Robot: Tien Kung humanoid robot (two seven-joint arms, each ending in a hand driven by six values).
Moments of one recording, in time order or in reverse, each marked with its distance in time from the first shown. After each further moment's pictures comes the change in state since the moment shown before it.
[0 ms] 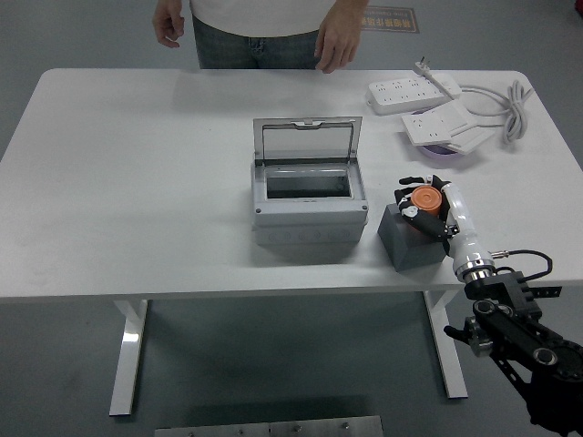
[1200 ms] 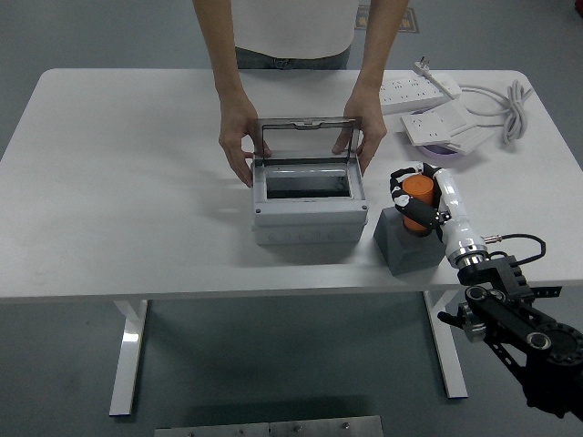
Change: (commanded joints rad) left arm 0.001 -0.003 -0.013 -0.003 0.024 -0.006 0.005; right arm 0.089 -0.019 -0.070 0.001 0.006 -0.037 -0.026
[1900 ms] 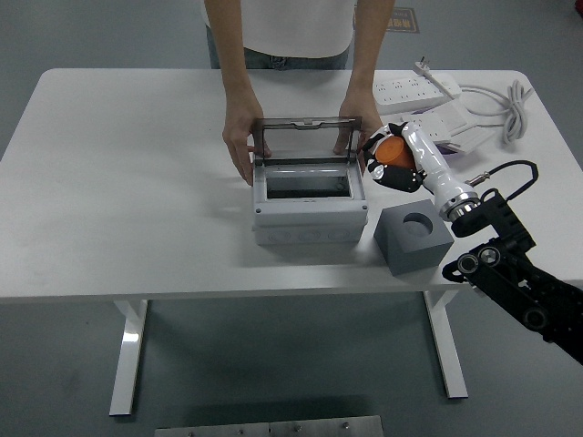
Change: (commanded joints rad) left arm 0.000 0.004 0.004 -0.004 -0.008 0.008 0.006; right arm 0.185 -0.061 -0.053 0.113 -0.546 0.128 -0.375
